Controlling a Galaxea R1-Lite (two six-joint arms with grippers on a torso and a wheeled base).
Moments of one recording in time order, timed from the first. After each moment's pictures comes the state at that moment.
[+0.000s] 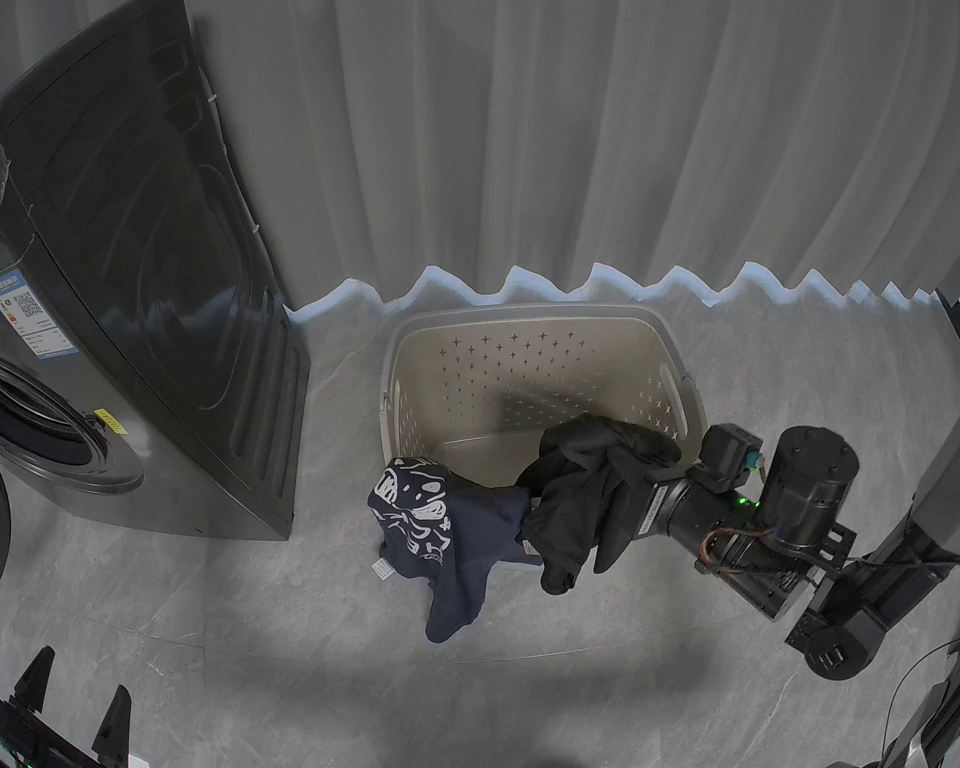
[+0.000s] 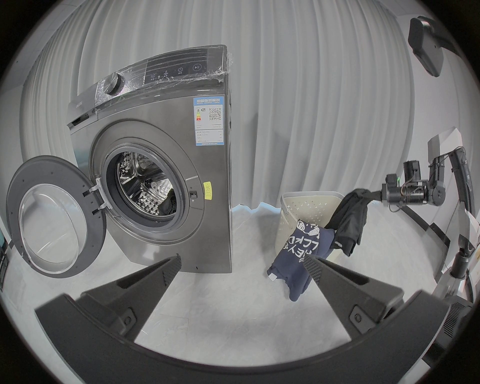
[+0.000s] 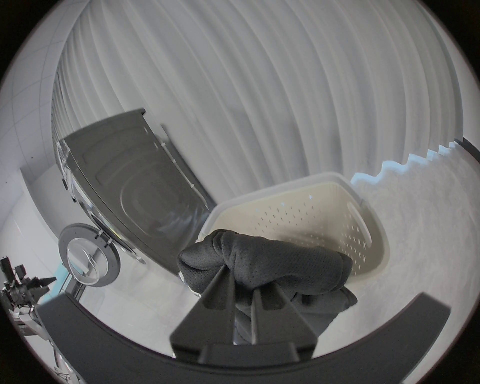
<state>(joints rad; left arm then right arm) -0.01 0.02 -0.02 0.01 0.00 -0.02 0.66 1.89 -0.51 -1.37 -0.18 0.29</state>
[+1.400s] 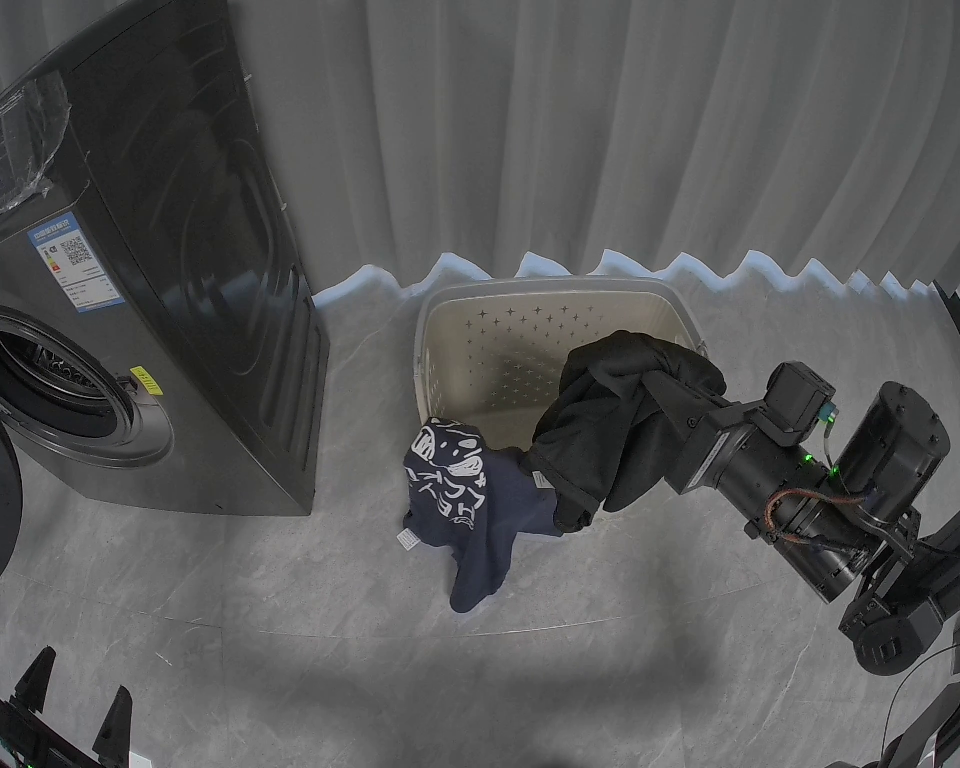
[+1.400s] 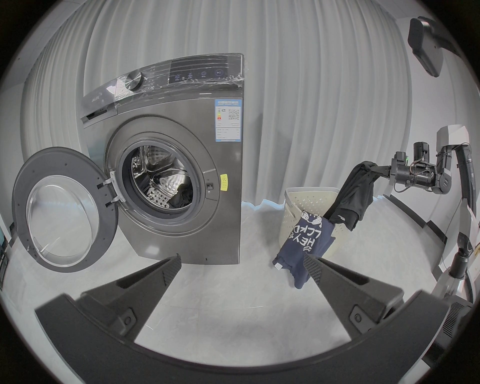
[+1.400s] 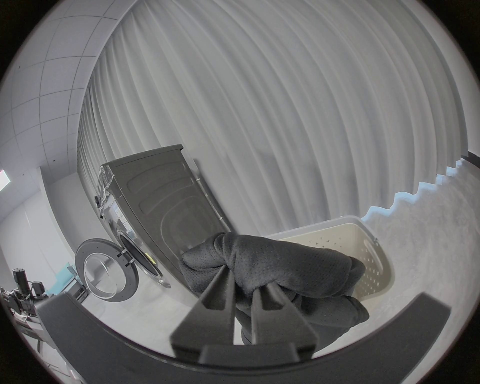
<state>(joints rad) -0.01 0.02 -0.02 0.01 -0.01 -0.02 0.69 1.71 -0.50 -1.41 -0.17 0.21</state>
